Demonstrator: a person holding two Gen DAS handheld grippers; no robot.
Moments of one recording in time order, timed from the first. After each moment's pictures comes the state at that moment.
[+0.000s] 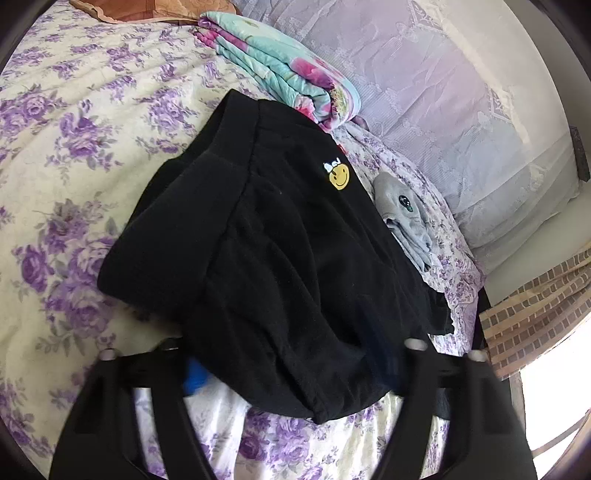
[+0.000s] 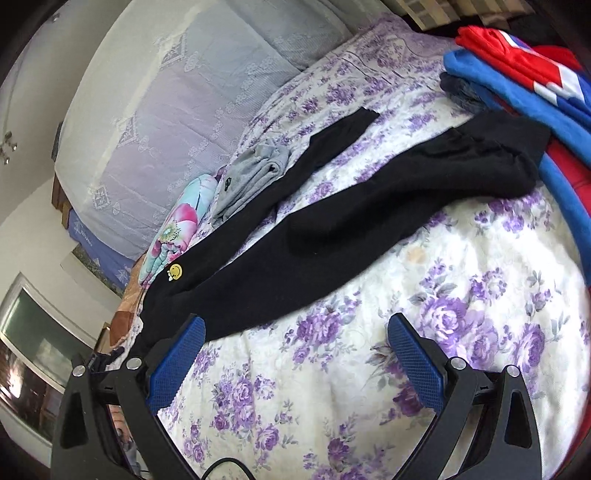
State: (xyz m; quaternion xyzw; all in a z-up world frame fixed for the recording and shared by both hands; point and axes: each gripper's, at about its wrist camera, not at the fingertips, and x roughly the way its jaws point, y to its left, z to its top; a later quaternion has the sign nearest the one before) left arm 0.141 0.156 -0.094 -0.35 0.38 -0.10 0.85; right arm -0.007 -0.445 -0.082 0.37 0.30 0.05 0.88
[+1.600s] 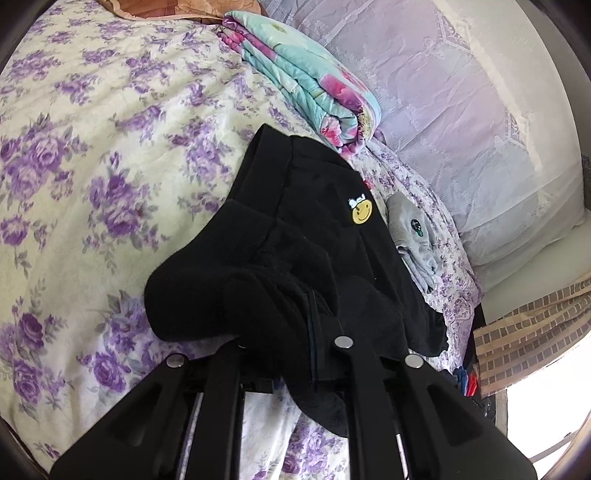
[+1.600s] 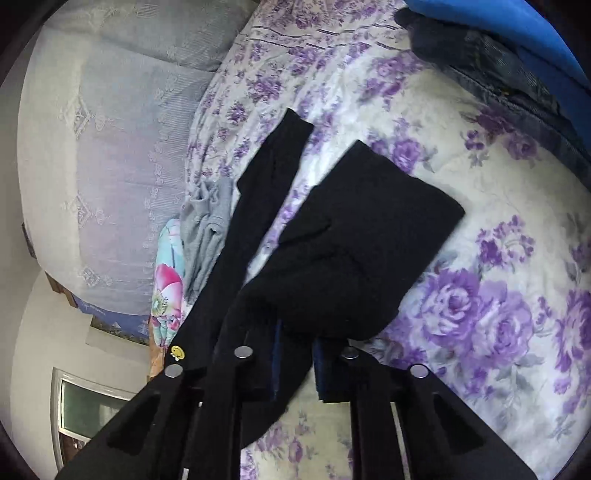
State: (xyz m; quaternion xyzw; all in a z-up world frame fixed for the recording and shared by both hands) left arm 0.170 0.219 -0.073 -0.37 0.40 -0.09 0.84; right arm 0.140 -0.558 -0.091 0.47 0.33 0.06 0.82
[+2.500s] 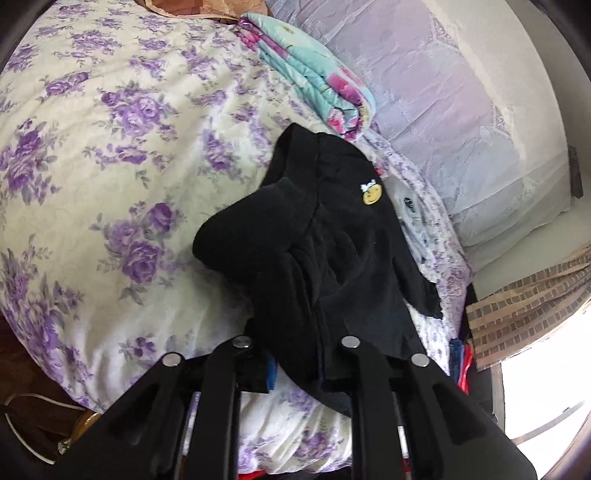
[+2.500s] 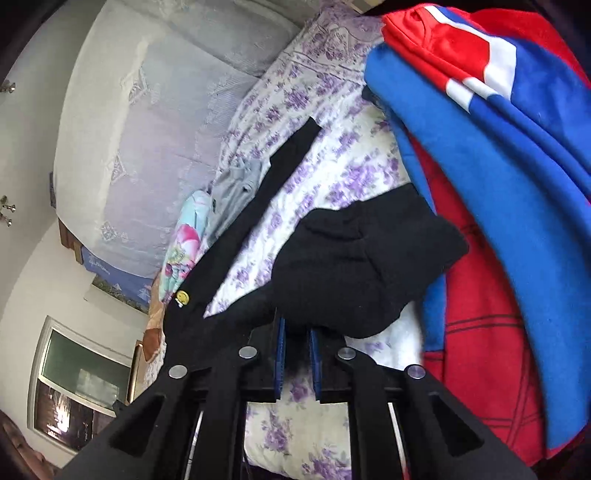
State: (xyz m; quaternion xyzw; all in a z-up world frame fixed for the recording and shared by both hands) left arm 0.081 0.256 -0.093 -0.36 0.42 -0.09 0.83; right arm -0.027 -0.562 -0.088 0.41 0.38 0.03 0.83
